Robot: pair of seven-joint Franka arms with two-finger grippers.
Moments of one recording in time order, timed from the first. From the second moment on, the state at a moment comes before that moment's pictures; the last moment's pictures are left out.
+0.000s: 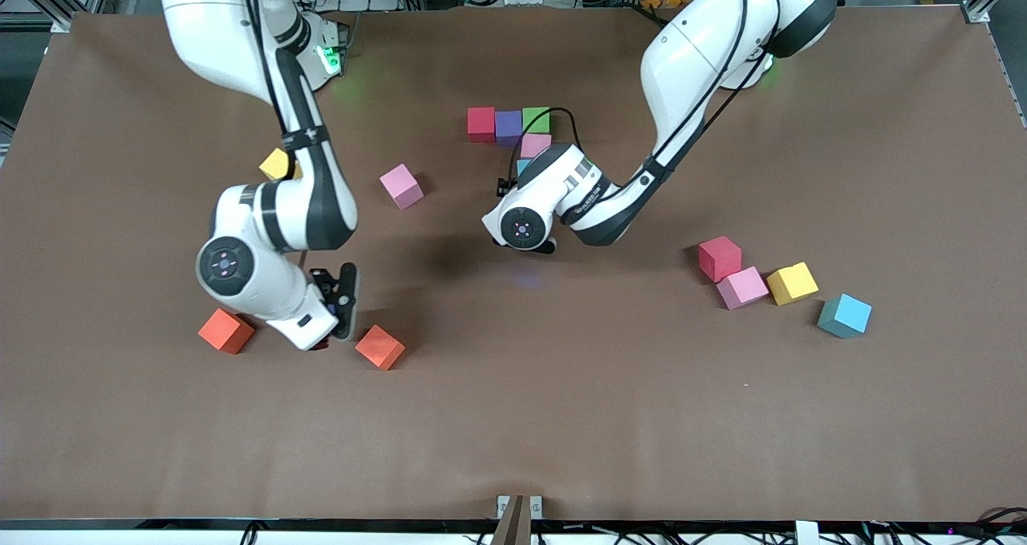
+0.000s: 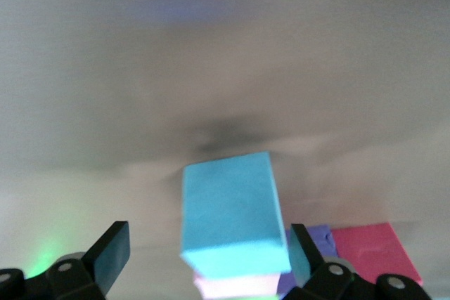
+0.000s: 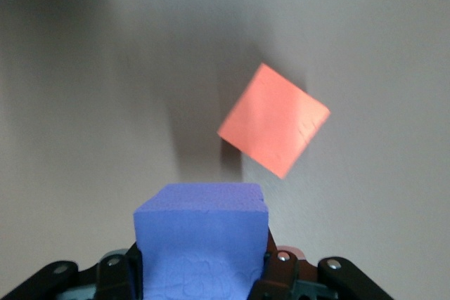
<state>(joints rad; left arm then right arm) -0.46 0.89 -0.44 -1.37 -0.08 1.69 -0.62 0.71 0.60 -0.48 -1.65 0.34 2.15 -1.43</state>
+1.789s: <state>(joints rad) 0.08 0.54 -0.34 -1.38 0.20 1.57 -0.72 1.39 0.43 -0.44 -2.19 0.53 2.66 -0.95</state>
